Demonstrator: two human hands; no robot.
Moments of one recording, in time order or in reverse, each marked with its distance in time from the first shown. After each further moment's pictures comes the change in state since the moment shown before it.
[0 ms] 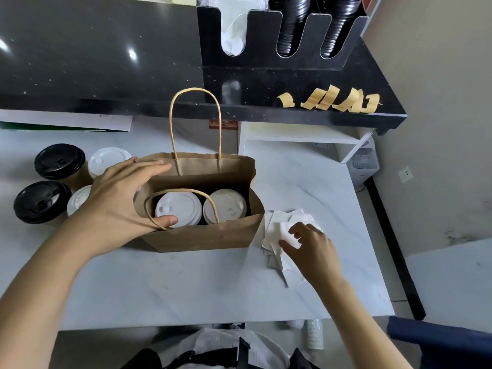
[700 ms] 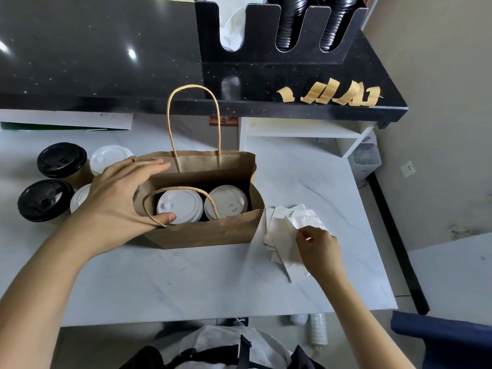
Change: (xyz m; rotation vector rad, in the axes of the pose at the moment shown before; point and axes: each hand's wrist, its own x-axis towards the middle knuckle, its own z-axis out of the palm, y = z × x) left_hand -0.005 0.000 -0.001 0.004 0.006 0.014; right_hand -0.002 0.011 0.010 0.229 0.015 0.230
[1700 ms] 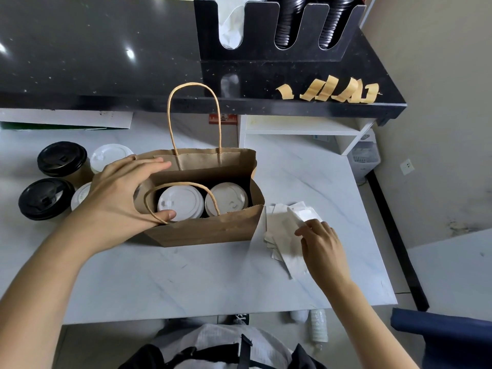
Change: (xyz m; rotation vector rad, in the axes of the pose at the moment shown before) left_hand -0.002 0.002 -0.001 0.006 0.003 0.003; right_hand -0.010 0.013 -0.006 -0.344 0.218 -0.560
